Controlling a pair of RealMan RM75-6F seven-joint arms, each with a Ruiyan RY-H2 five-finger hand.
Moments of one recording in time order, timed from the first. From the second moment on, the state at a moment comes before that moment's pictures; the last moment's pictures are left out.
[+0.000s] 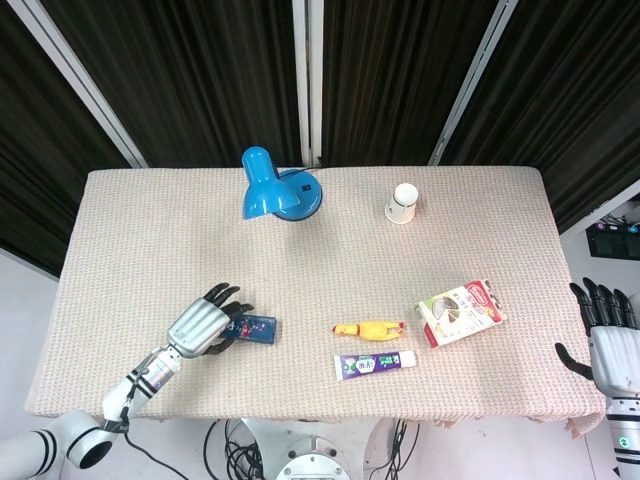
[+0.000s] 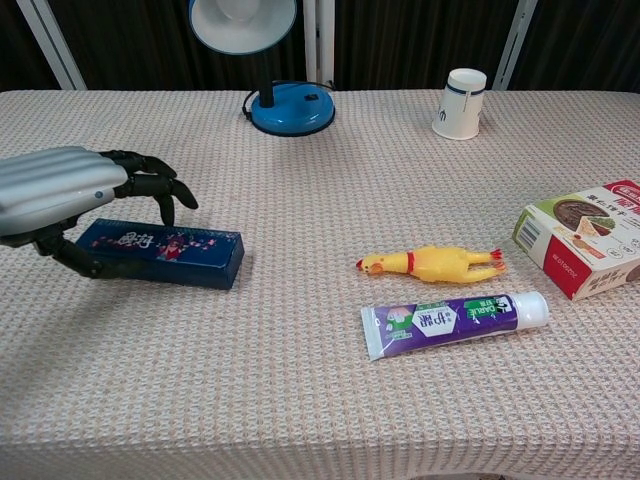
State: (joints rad) left arm -0.58 -1.48 0.03 -1.40 1.63 1.09 0.11; right arm 0.05 -1.12 0.08 -1.57 -1.45 1.47 -0.04
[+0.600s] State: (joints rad) left arm -0.58 -1.45 0.01 -1.48 1.54 1.04 0.00; right arm 0.05 -1.12 0.08 -1.56 -1.45 1.47 -0.04
